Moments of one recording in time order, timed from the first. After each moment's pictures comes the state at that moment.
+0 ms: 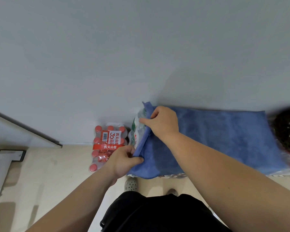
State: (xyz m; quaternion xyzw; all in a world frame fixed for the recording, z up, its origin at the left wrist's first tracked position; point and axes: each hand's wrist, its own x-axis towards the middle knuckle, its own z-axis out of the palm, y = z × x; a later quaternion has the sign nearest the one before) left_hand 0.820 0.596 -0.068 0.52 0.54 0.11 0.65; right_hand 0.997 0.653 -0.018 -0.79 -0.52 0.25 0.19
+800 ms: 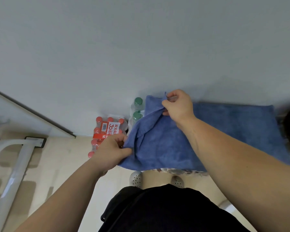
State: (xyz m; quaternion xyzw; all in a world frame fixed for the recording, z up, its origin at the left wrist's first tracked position) left_hand 0.851 0.564 -0.026 0.53 0.58 0.16 0.60; right_hand 1.092 0.650 -0.023 -0.72 -0.37 0.41 0.42
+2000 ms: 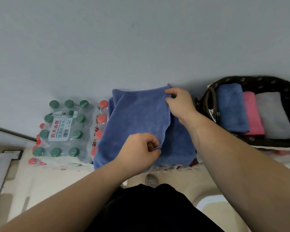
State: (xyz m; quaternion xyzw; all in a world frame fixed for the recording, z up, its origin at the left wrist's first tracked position) left_hand 1.231 0.480 0.010 0.74 0.53 0.13 0.40; right_hand 1.420 0.578 -0.031 -0.73 -0.42 0.36 0.40
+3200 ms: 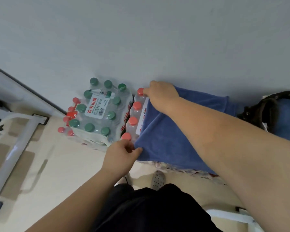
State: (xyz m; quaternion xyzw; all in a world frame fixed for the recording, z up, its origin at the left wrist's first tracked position) left_hand 1.113 0.450 -0.038 0.53 0.76 0.14 0.34; right_hand 1.266 0.634 -0.014 -0.50 -0.86 0.01 -0.09
